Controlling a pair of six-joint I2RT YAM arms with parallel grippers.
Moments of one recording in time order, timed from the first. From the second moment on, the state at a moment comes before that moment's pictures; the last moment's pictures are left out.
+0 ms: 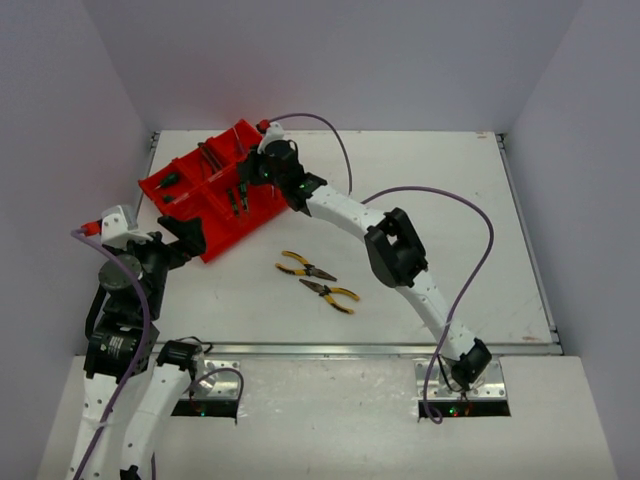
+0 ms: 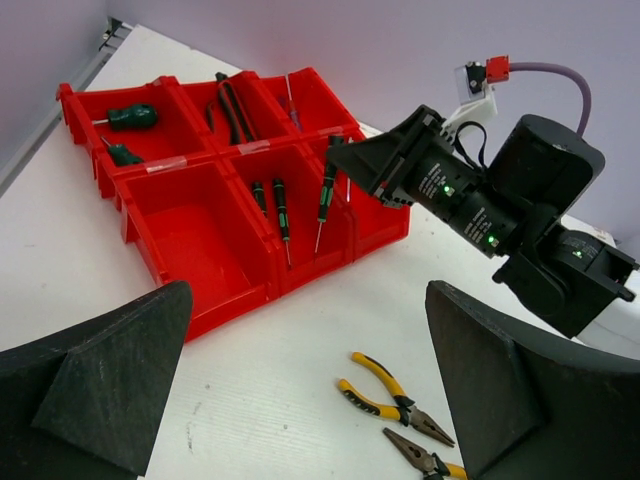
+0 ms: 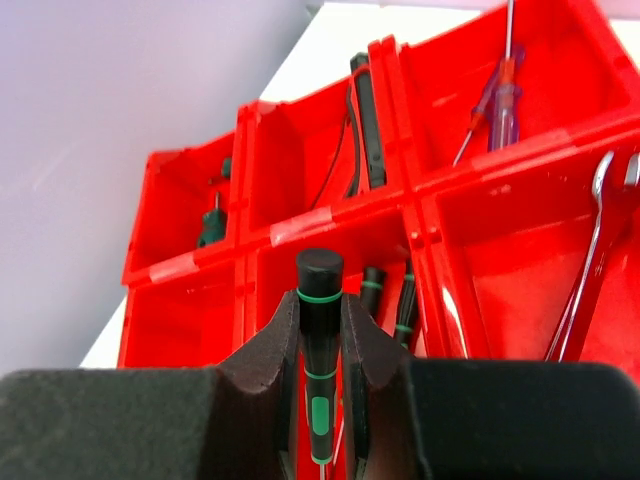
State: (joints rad) left arm -0.12 0.39 0.77 -0.51 -0.24 -0.44; right arm 0.76 2.55 2.20 0.14 0.00 0.46
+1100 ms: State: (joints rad) left arm -0.12 0.39 0.77 -0.51 -0.22 -0.44; right arm 0.80 1.98 1.86 -0.25 0.07 0.10
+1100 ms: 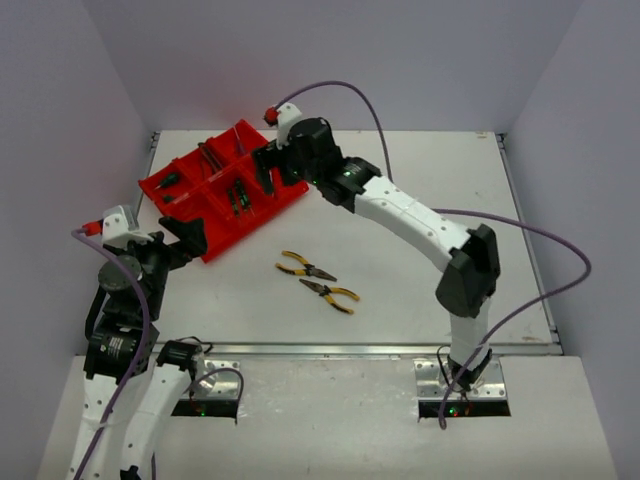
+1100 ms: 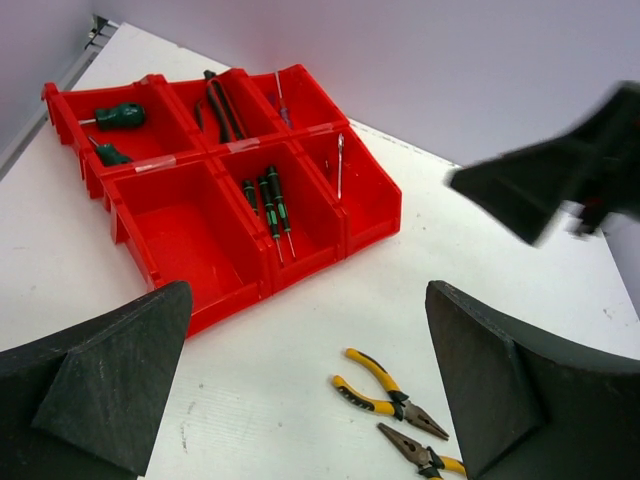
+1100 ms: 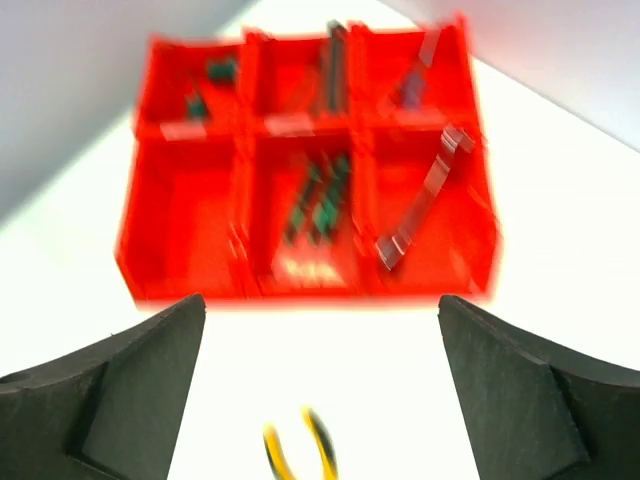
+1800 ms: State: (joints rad) left arm -0.12 0.43 0.77 -0.51 -0.22 -0.44; right arm 0.84 1.77 1.11 -0.69 0.10 0.02
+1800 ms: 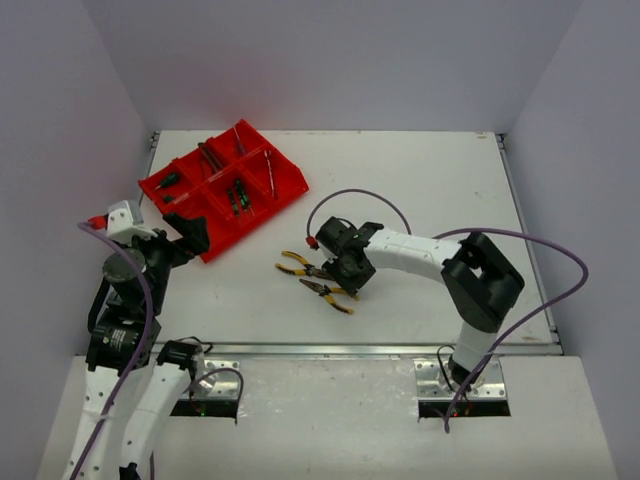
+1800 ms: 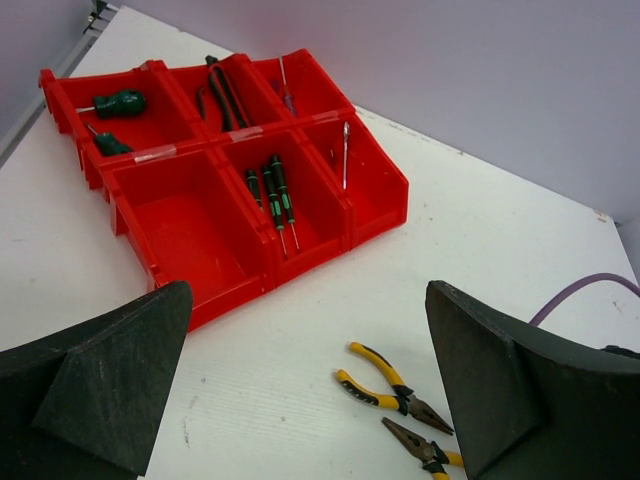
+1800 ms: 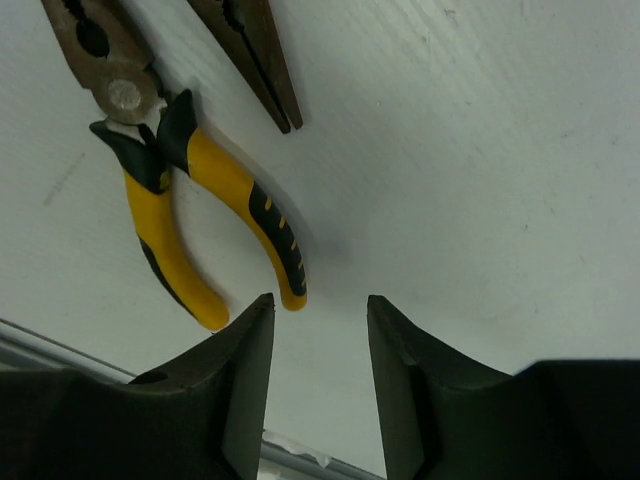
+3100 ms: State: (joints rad) left arm -0.23 0.63 0.31 0.04 0.36 -0.87; right arm 0.86 1.29 0.76 -0.28 -0.11 0.17
